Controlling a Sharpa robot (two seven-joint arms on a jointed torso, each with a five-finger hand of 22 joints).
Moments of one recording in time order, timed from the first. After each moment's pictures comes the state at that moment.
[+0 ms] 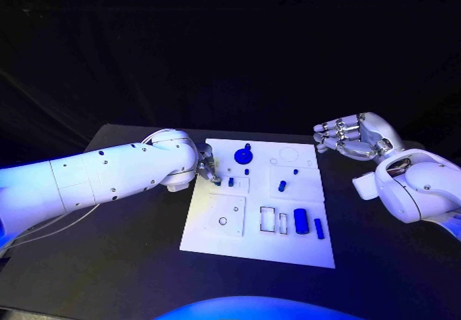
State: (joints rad) left arm 1.21 -0.75 -0.01 1.45 -1.19 0.08 -0.68; left_hand 1.35 -0.21 0.57 0.29 0.17 1.00 0.07 0.48 0.61 1.35 -0.03 1.14 1.02 1.47 -0.08 1.57 1.31 0.05 1.45 0.03 1.47 1.31; right arm 1.29 -0.95 -0.13 1.65 -0.62 -0.58 0.20; right_hand 1.36 -0.14 0.25 0.17 0.52 1.05 0.19 0.08 0.07 1.19 0.12 0.09 0.07 1.24 0.08 0.07 0.16 0.18 1.07 0.18 0.14 0.45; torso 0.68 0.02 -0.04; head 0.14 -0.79
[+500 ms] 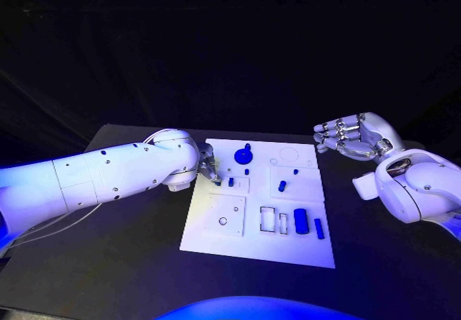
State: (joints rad) left arm 1.21 -0.73 -0.01 1.44 -1.19 0.08 -0.69; left_hand 1.26 -0.24 0.65 0.22 0.17 1.01 0.05 0.50 0.63 1.38 -0.04 1.16 1.04 1.47 -0.09 1.57 1.31 0.05 1.46 0.02 1.48 1.31; right arm 1.29 -0.95 -0.13 1.65 -0.62 -0.58 0.20; right_hand 1.36 -0.14 0.25 0.17 0.52 1.05 0.19 0.08 0.07 1.19 0.12 0.09 0.07 1.24 0.08 0.07 0.16 0.18 1.07 0.18 0.14 0.45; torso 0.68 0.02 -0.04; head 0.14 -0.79
